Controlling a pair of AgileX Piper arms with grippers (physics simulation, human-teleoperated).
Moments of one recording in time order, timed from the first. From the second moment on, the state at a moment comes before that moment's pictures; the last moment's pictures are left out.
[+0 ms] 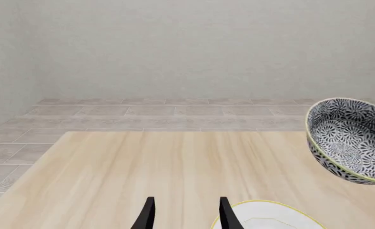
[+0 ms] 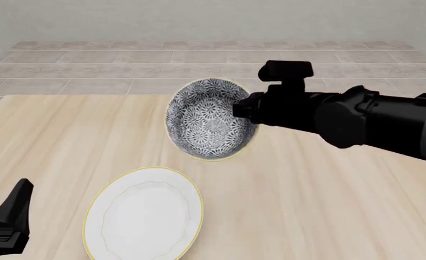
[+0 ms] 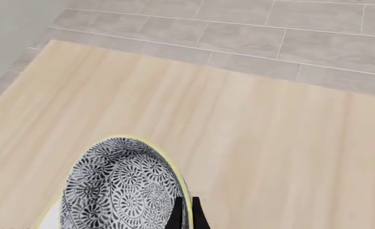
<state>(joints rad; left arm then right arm) 0.00 0.00 0.00 0.00 0.00 0.55 1.49 -0.98 0.08 0.29</state>
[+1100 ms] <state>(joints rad) 0.00 0.00 0.00 0.00 0.00 0.72 1.69 -1.12 0.05 0.36</state>
